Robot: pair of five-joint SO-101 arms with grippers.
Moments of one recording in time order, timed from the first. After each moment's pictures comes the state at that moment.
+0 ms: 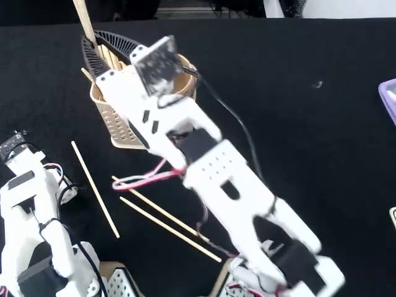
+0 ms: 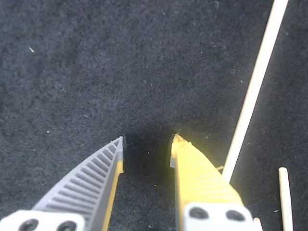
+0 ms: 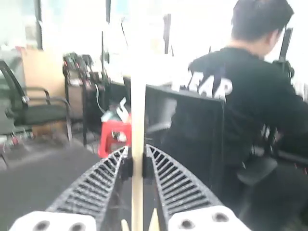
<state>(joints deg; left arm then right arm) -36.9 -27.4 61.6 48.5 6.7 -40.2 -15.8 17.5 0.7 4.4</state>
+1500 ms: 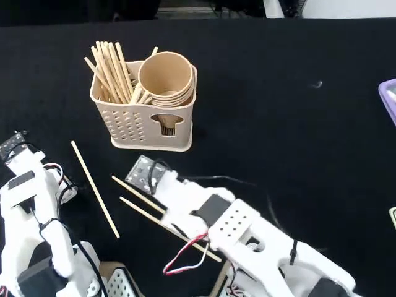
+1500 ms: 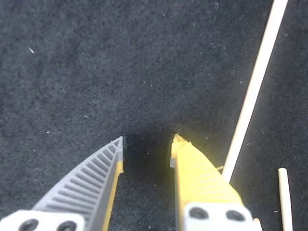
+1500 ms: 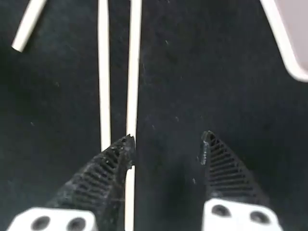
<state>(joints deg) -36.9 -27.4 61.6 48.4 6.7 -47.6 -40.0 66.1 50.2 14.5</state>
